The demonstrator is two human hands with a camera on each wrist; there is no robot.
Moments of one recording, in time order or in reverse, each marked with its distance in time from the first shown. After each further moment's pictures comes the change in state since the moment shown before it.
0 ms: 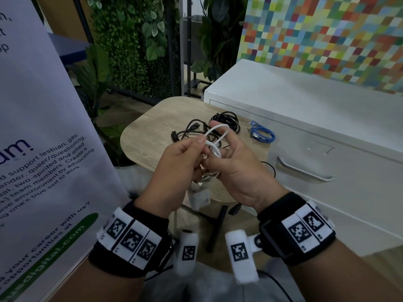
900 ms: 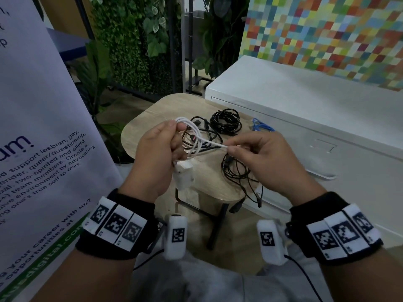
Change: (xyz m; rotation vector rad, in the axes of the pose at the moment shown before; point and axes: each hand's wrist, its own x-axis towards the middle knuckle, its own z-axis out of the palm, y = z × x) left_hand 0.024 0.007 -0.027 -0.100 0.145 -0.007; right_hand -0.013 -0.025 -0.044 -0.897 0.235 -0.198
